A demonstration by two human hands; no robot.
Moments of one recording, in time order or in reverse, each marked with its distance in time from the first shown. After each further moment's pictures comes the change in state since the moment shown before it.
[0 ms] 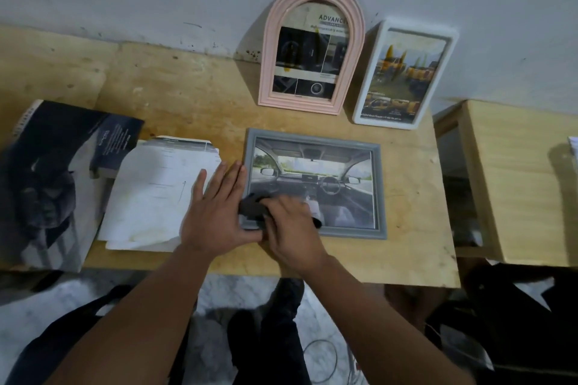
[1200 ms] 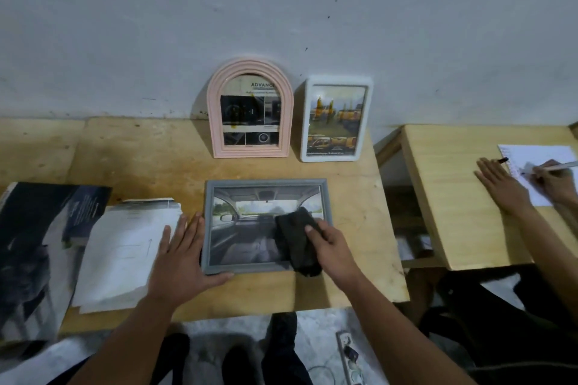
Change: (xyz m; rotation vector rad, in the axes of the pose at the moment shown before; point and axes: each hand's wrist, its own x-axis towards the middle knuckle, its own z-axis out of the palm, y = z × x) left_hand 0.001 0.004 -0.017 0.009 -0.164 -0.025; right_hand -0.033 0.068 -0.134 0.855 0.139 0.703
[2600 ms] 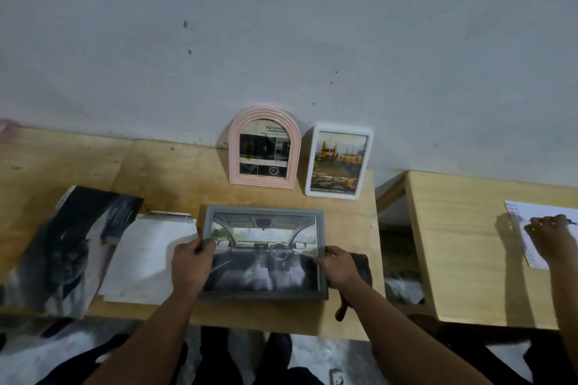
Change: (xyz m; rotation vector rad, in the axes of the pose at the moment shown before) left_hand 0.002 0.070 -0.080 -1.034 0.299 -0.787; right_hand 0.023 -0.040 -0.050 -0.326 -0.065 0.329
